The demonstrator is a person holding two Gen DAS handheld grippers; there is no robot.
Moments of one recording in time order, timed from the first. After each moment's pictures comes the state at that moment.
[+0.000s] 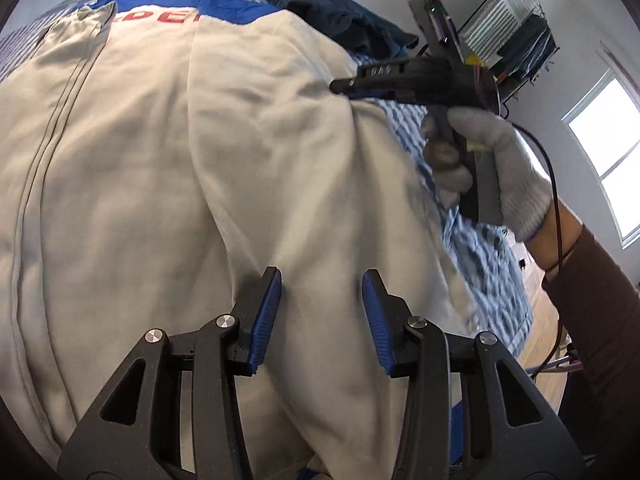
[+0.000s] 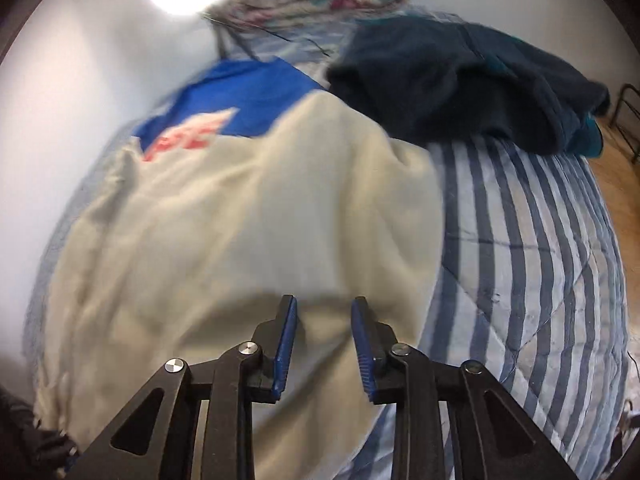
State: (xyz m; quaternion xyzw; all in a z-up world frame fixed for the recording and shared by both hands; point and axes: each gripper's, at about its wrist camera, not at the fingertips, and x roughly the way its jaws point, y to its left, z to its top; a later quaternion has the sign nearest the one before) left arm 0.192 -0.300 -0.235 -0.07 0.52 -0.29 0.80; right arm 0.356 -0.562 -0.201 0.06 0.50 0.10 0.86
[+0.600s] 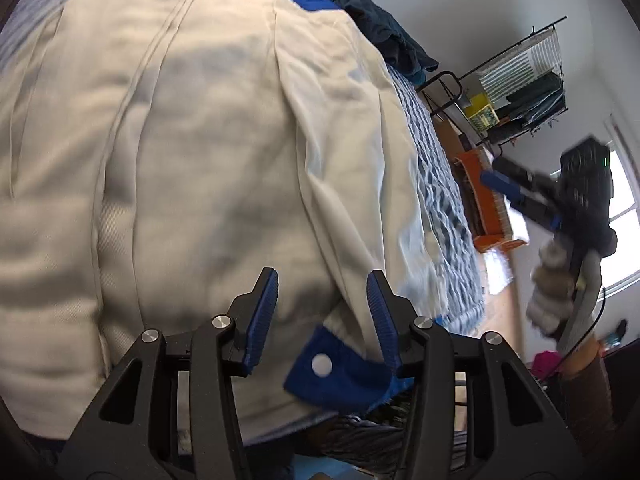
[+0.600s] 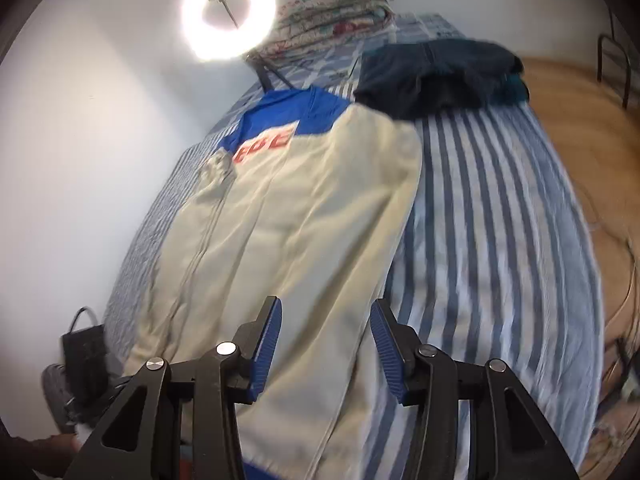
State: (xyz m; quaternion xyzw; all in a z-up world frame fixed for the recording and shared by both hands) left arm 0.138 -0.217 -0.233 -0.21 0.56 -0.27 0.76; right arm 0.152 -0.572 -0.116 0.18 0.49 0.16 0.84
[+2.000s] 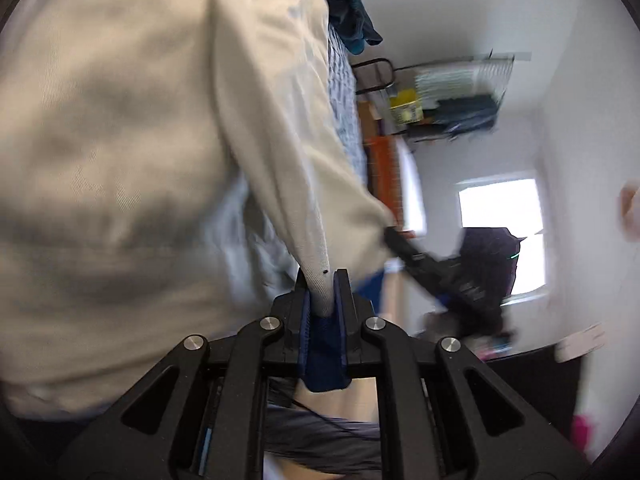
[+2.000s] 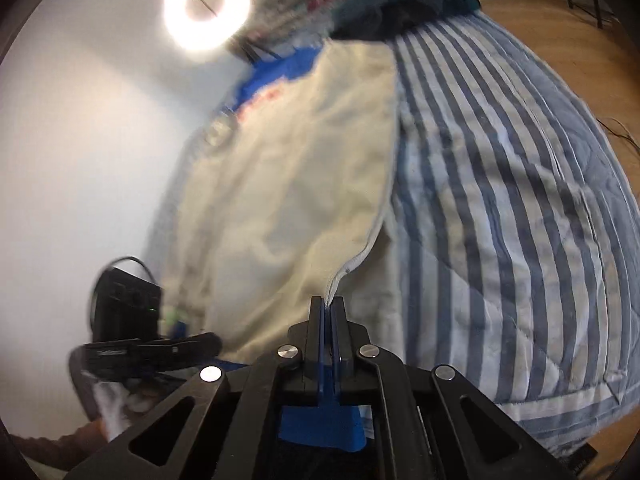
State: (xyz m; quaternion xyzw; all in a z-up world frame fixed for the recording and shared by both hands) left arm 0.126 -0.254 -0.244 -0.33 0.57 -0.39 0.64; right arm 0.069 -0.590 -0.157 0.25 0.49 0.16 0.82
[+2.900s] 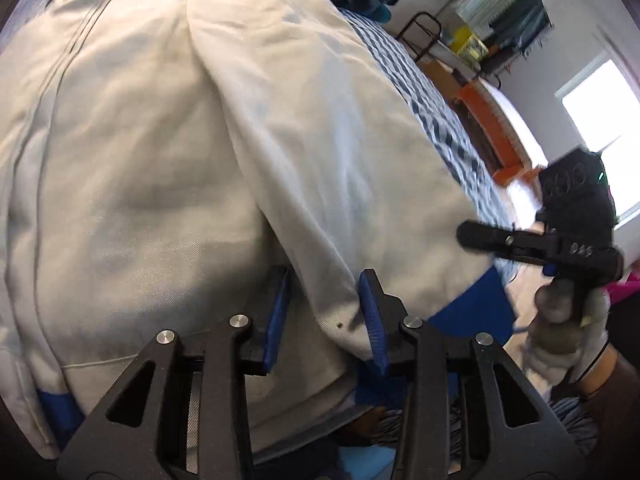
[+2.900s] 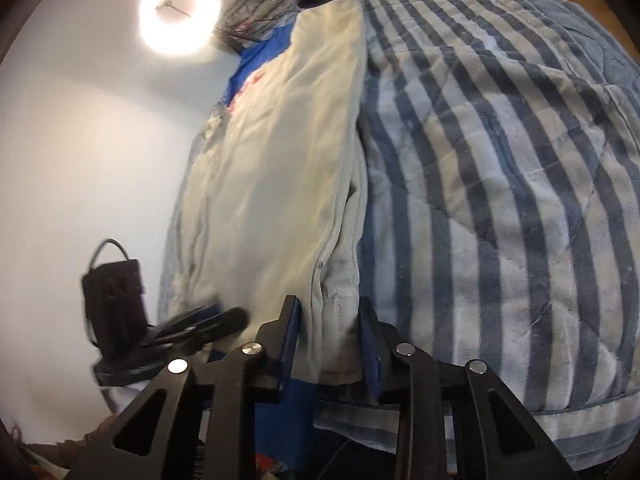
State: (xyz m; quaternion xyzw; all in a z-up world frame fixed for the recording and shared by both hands) left arm 0.124 -0.295 -0.237 -0.06 0.56 -0.31 0.77; right arm 0.061 -0.599 -0.215 0.32 0.51 0.20 0.77
